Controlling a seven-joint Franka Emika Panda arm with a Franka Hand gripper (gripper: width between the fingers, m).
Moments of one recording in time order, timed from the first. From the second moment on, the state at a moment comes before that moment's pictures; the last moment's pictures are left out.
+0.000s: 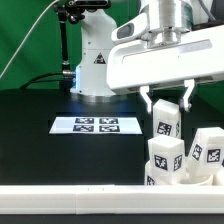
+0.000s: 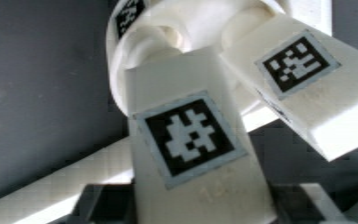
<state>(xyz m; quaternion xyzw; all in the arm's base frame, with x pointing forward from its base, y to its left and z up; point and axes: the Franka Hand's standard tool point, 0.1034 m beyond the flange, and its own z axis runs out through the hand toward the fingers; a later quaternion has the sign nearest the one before) 0.583 0.072 0.106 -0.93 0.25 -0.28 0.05</state>
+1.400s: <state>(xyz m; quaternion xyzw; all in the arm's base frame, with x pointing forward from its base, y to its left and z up) 0.587 0.082 0.094 -0.93 0.23 -0.27 0.05</state>
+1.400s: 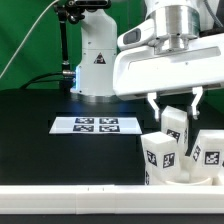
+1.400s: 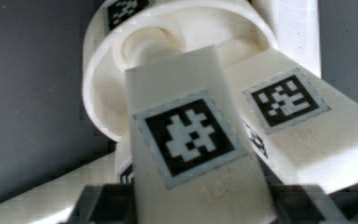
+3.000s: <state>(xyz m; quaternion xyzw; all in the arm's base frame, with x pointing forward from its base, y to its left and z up) 0.588 0.082 0.094 -0.93 0.23 -0.27 0.05</state>
